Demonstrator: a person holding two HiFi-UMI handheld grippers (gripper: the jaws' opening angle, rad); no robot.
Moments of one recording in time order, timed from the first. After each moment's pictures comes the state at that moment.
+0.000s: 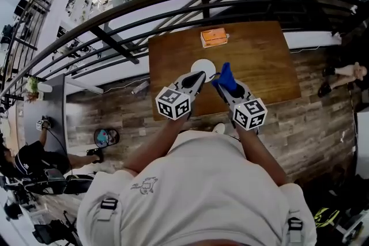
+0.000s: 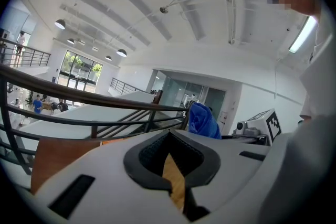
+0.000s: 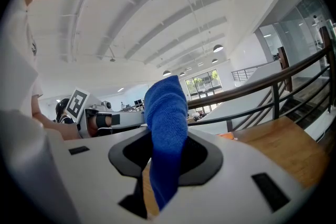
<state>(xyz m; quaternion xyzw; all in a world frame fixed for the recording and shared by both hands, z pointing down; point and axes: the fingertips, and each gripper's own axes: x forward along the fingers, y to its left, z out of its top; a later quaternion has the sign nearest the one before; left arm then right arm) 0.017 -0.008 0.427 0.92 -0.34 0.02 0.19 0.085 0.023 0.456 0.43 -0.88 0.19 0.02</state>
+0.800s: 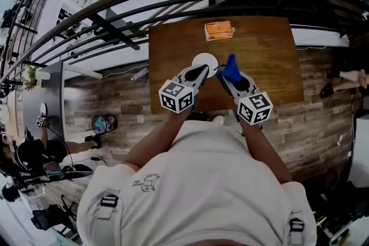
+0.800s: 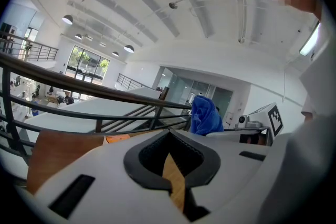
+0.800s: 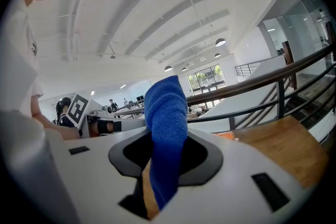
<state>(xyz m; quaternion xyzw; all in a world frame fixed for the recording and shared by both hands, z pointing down) 0.024 -0.054 0.462 0.90 -0.36 0.03 0.22 0.097 -0.028 0.473 0.41 -0.89 0.21 0.04</state>
